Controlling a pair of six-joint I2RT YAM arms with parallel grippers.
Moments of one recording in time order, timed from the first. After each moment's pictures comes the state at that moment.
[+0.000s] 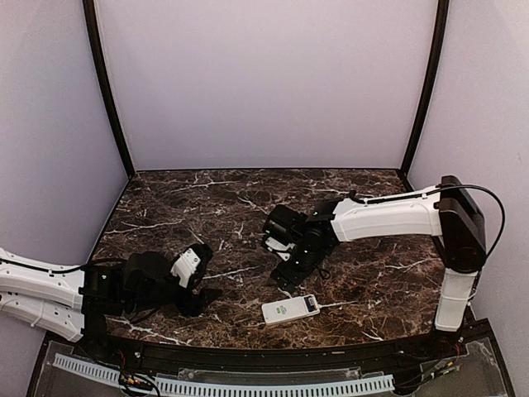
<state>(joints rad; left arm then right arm) -1.19 0.98 0.42 -0.03 -0.32 -0.18 1.06 1.89 1.39 -0.81 0.11 0.18</state>
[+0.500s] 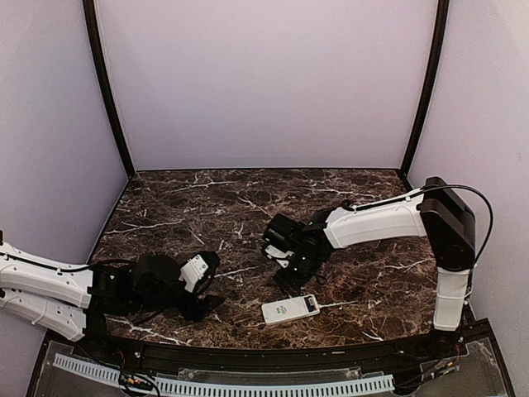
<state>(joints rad) -1.19 1.06 0.43 -0.04 -0.28 -0.17 1.04 1.96 1.33 -0.71 0.08 0.17</state>
